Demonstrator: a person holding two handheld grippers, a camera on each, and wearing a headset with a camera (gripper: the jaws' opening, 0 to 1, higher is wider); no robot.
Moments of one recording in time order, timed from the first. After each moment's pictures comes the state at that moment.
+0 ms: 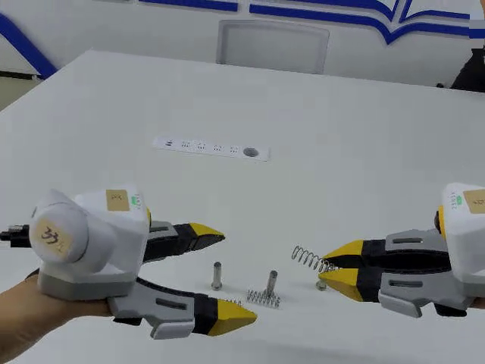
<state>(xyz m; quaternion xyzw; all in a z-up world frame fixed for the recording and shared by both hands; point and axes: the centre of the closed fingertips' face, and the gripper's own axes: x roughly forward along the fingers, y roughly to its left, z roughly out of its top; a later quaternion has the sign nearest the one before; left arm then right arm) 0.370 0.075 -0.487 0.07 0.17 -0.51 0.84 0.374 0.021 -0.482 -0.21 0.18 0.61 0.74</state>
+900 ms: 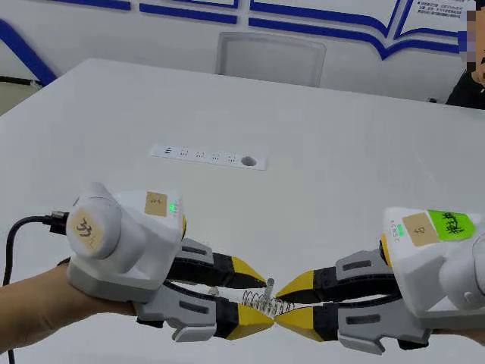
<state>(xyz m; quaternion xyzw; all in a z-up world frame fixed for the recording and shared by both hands) 0.342 0.050 -0.490 0.09 0.17 -0.58 0.79 0.332 0.057 -0.491 -0.25 0.18 0.67 0.68</state>
